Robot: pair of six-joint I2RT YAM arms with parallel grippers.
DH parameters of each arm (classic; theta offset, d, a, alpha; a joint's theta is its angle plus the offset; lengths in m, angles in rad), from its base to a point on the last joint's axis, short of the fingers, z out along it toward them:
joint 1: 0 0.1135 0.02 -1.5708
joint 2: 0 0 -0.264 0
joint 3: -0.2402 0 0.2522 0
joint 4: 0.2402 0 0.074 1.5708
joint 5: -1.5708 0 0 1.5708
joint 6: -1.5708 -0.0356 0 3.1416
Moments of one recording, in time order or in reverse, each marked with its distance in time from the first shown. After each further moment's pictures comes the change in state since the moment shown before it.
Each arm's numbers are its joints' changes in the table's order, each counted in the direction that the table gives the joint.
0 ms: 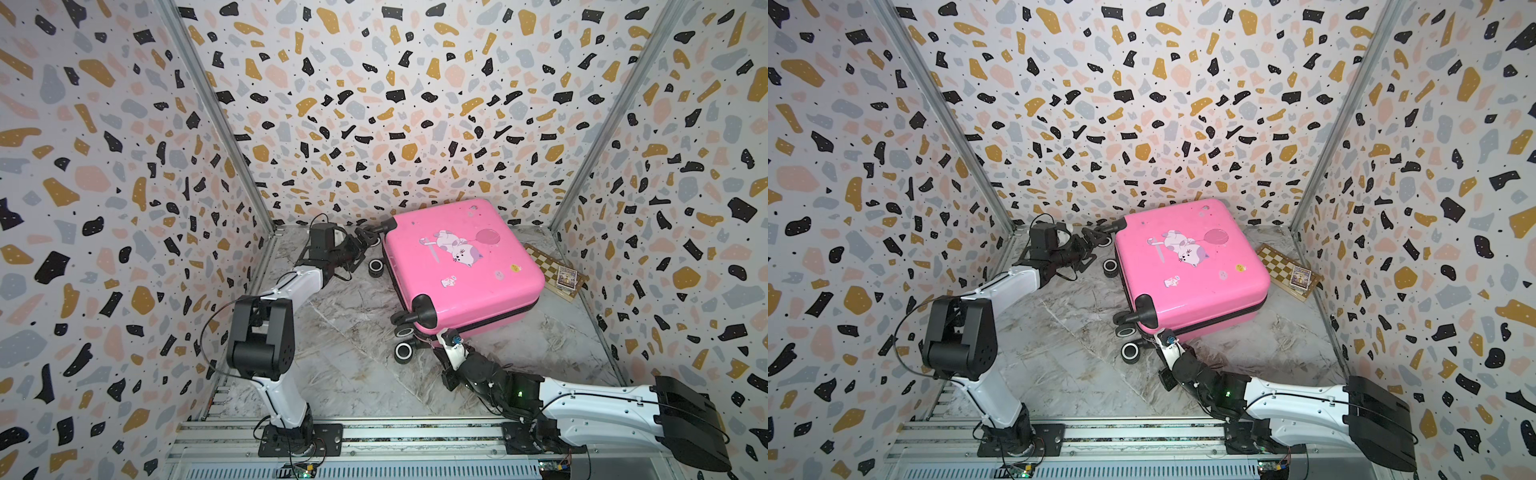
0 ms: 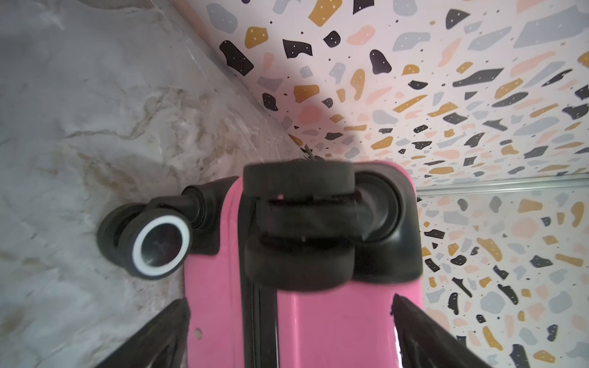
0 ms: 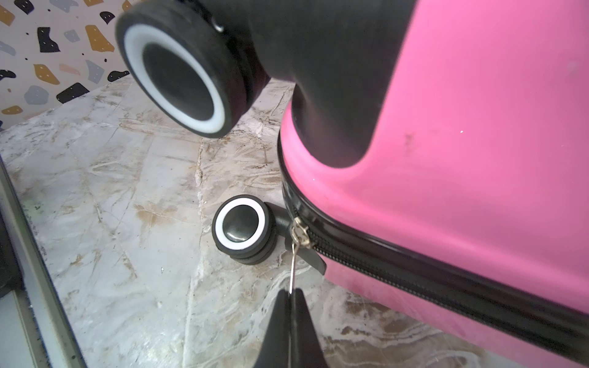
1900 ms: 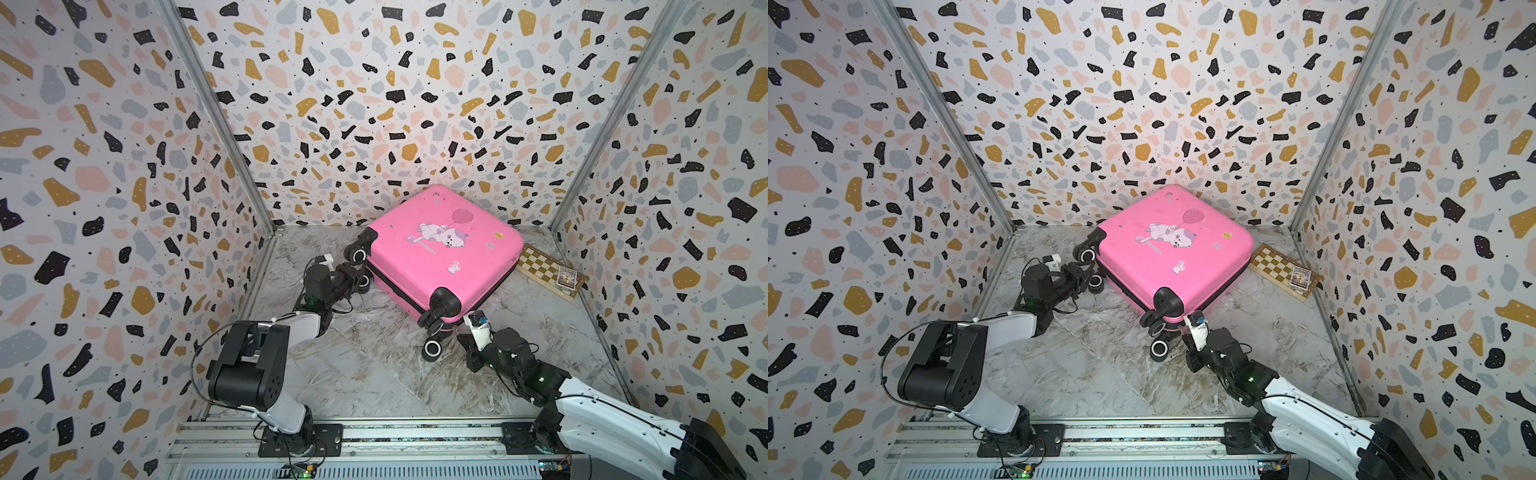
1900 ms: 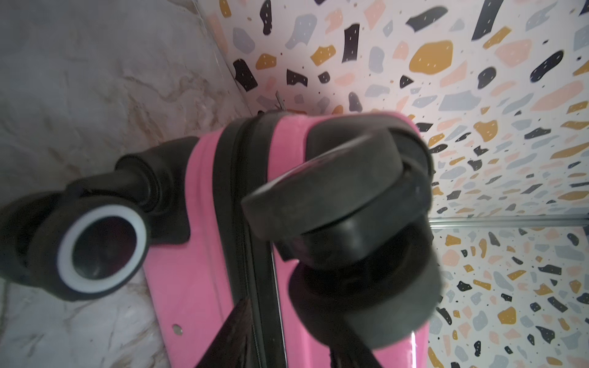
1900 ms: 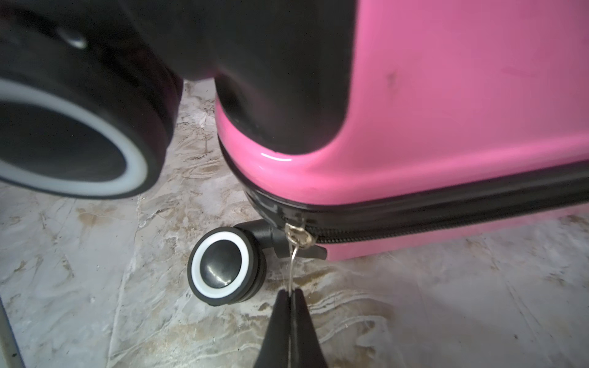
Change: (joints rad) left arm -0.051 -0.243 0.585 -0.571 0.157 0.277; right arm -0.436 -0.175 0.065 0.124 0.365 0.112
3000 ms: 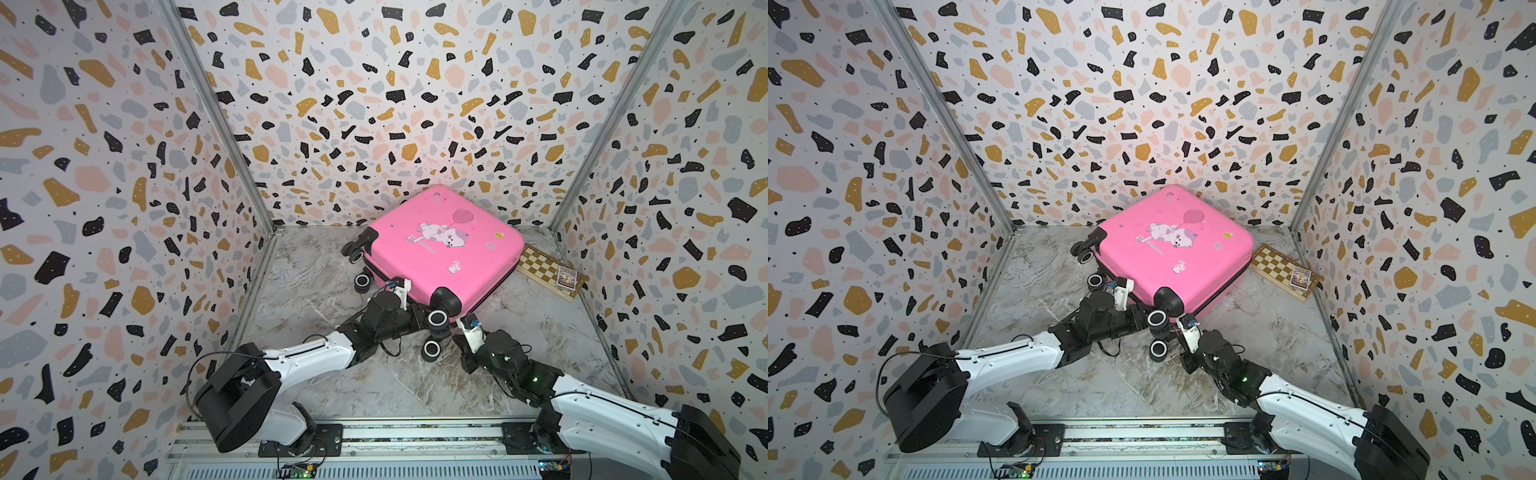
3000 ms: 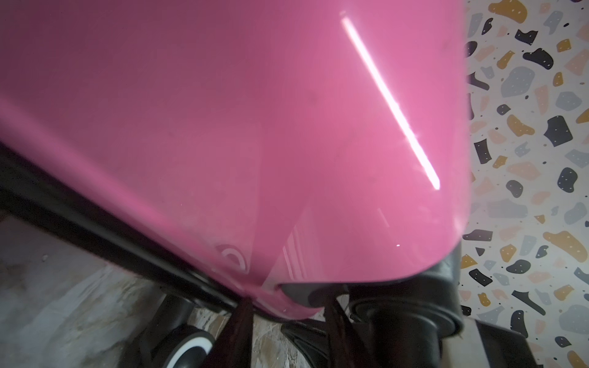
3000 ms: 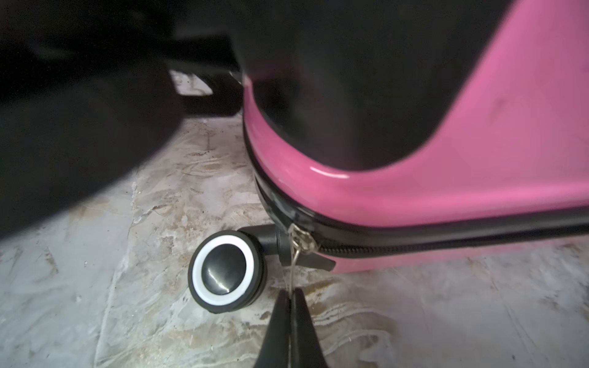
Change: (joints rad) left arm -0.631 -0.161 -0.048 0.363 0.199 -0.274; right arm 0.087 0.050 -0.017 -0.050 -0.089 0.051
